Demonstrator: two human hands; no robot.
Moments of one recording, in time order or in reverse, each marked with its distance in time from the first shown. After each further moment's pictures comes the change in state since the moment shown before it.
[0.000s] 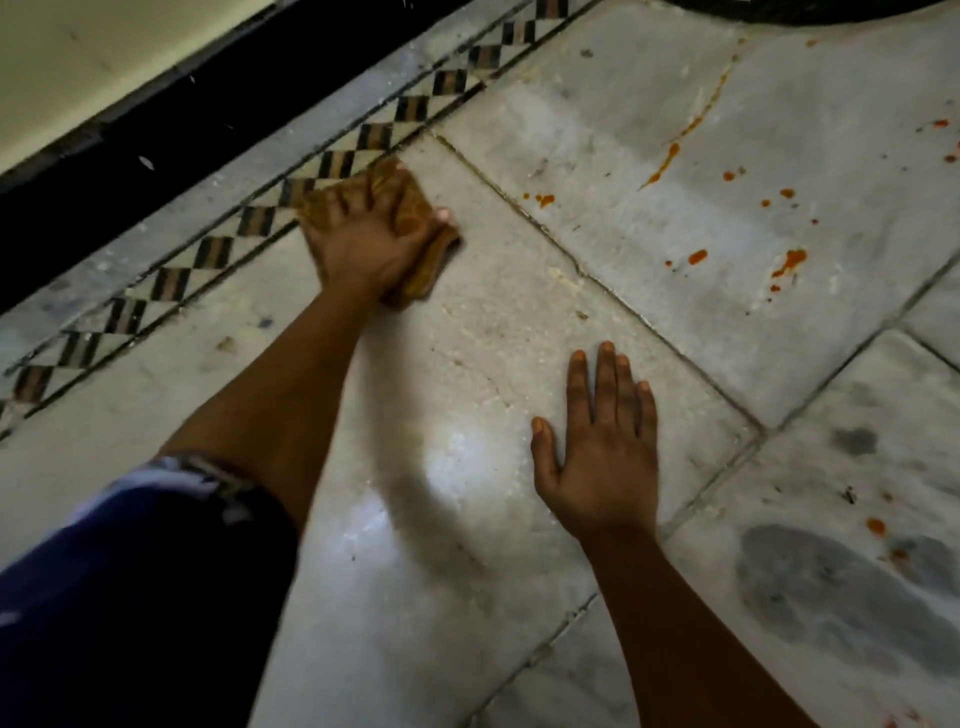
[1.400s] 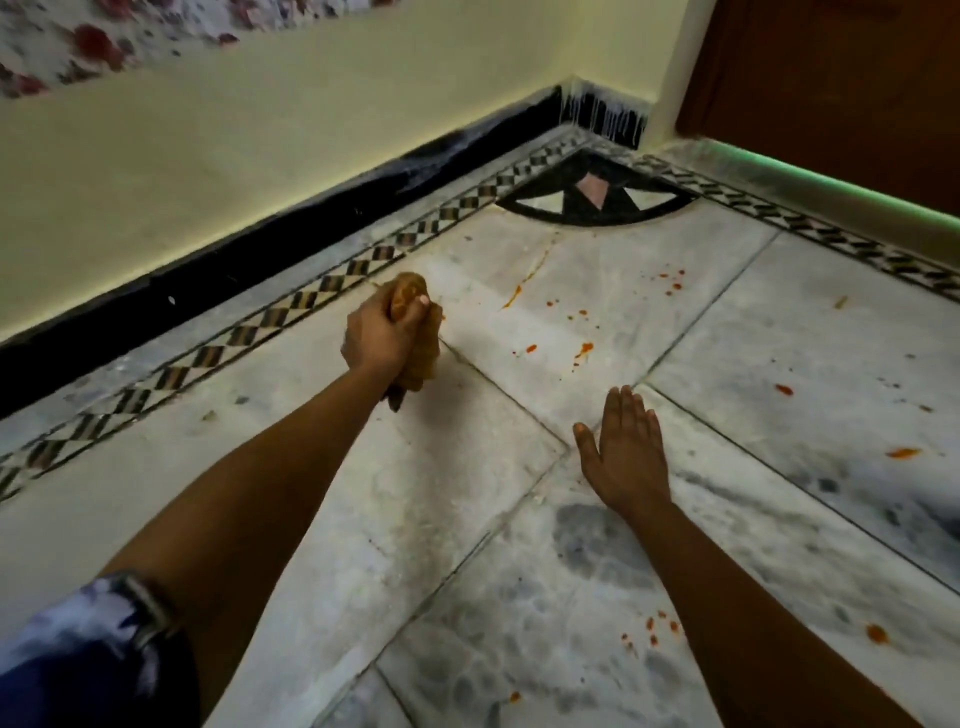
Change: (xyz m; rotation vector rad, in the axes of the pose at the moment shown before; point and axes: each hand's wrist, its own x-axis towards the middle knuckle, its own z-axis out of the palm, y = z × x) left_hand -0.136 0.125 -0.094 -0.833 0.180 -0.040; right_hand -0.014 0.136 -0.116 0.008 -0.115 0.171
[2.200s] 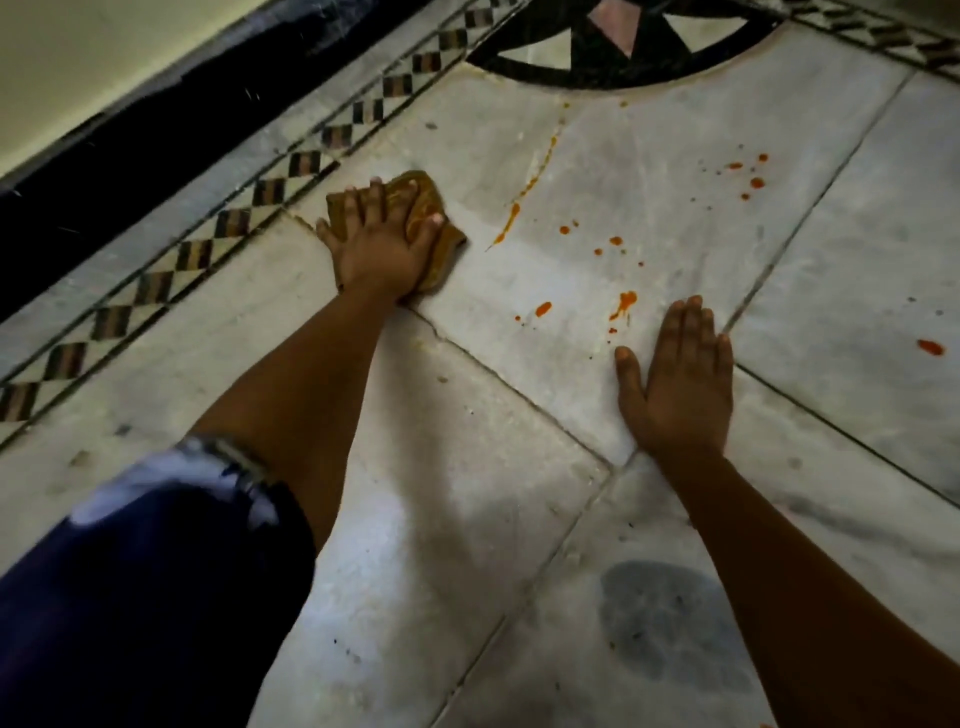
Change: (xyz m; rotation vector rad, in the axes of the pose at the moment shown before) left_hand 0.155 -0.058 0.130 0.791 -0.267 0.178; right_hand 0.113 0.022 0.067 -0.066 0.232 0.147
